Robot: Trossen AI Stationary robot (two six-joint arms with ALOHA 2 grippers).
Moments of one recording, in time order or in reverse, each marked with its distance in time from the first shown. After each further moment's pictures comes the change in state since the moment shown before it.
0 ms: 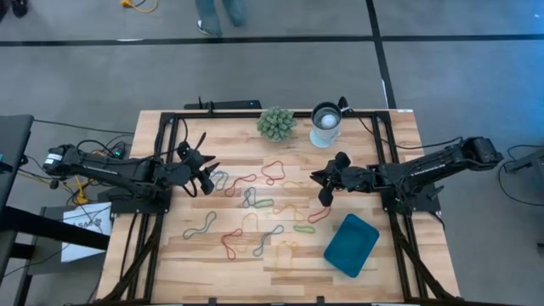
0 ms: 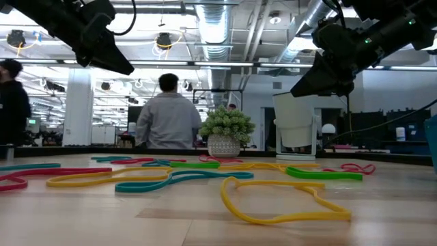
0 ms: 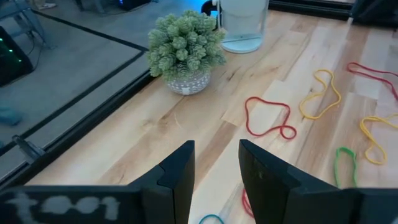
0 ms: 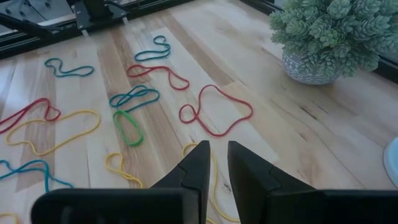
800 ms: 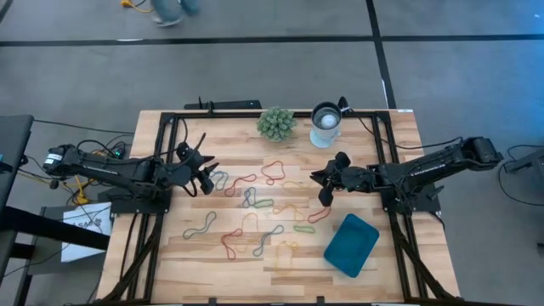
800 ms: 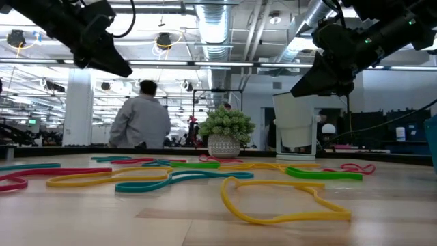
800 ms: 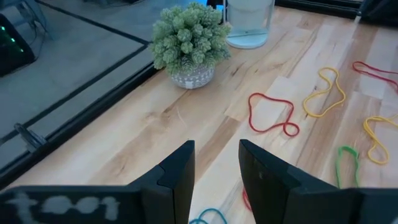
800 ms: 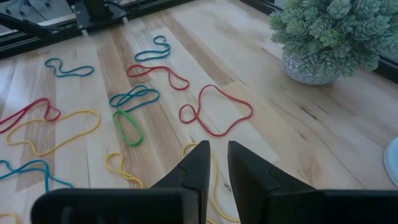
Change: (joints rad) left arm 0.000 0.000 0.000 -0.034 -0.002 -0.056; right arm 0.000 0.000 0.000 0.000 0.000 0.000
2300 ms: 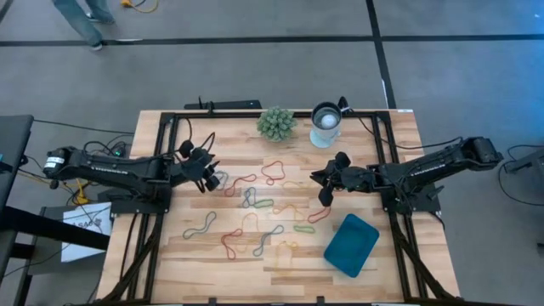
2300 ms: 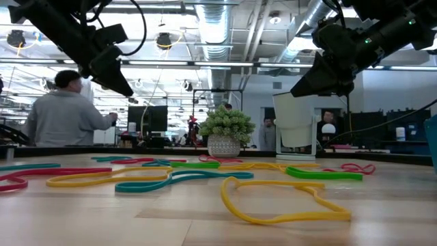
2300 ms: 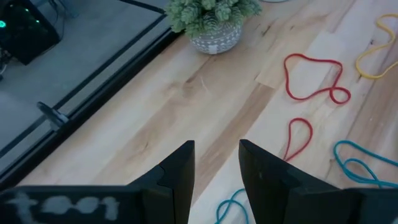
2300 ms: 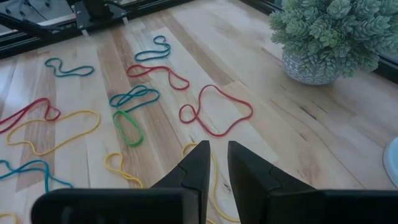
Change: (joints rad) left arm 0.117 0.125 0.000 -0.019 0.043 0.059; right arm 0.000 0.000 0.000 0.000 0.000 -0.001
